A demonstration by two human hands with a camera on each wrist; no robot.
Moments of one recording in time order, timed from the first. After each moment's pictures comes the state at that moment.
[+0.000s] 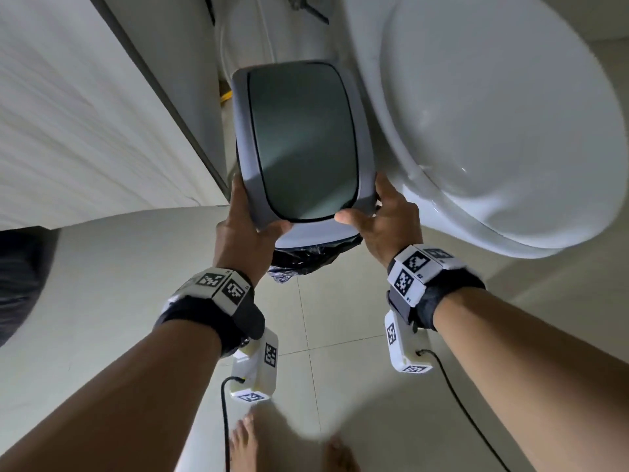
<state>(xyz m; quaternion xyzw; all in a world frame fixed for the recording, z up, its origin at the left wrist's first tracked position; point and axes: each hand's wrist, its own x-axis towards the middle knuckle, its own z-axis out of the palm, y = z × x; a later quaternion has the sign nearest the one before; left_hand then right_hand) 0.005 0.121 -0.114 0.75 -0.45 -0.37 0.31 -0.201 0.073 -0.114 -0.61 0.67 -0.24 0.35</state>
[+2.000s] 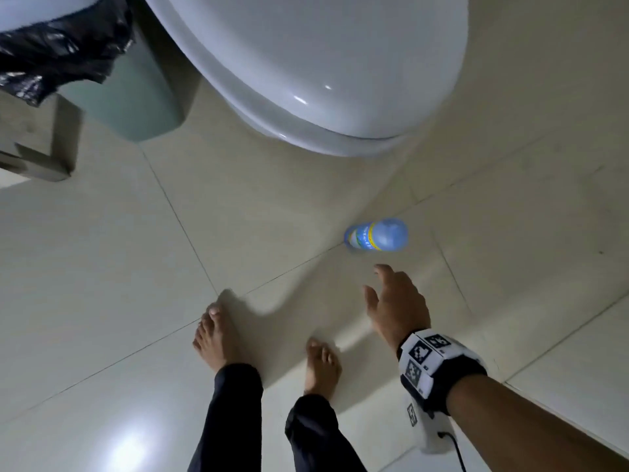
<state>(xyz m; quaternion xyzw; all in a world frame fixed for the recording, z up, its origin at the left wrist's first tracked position) -0.076 0.340 -0.414 0.78 -0.52 -0.28 -0.20 -0.399 0.277 -0.171 -0.45 0.82 0.12 0.33</state>
